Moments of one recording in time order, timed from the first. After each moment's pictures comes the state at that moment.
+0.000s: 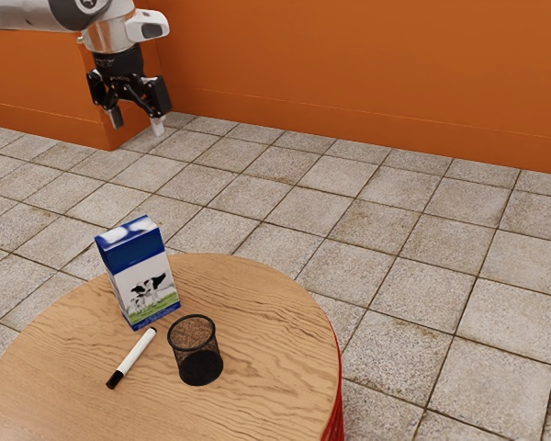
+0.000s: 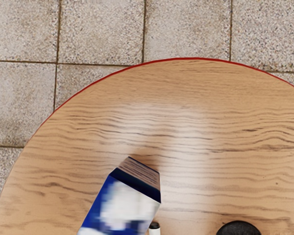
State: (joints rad) arm -0.10 0.19 0.24 -1.33 -0.02 1.55 0.09
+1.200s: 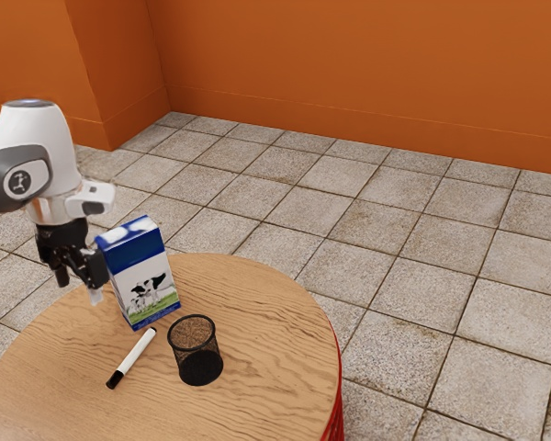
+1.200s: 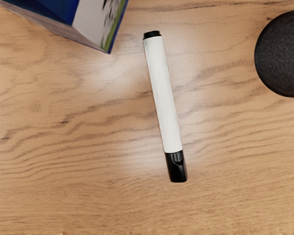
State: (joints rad) arm -0.26 -0.36 0.41 -2.40 0.16 1.93 0.14
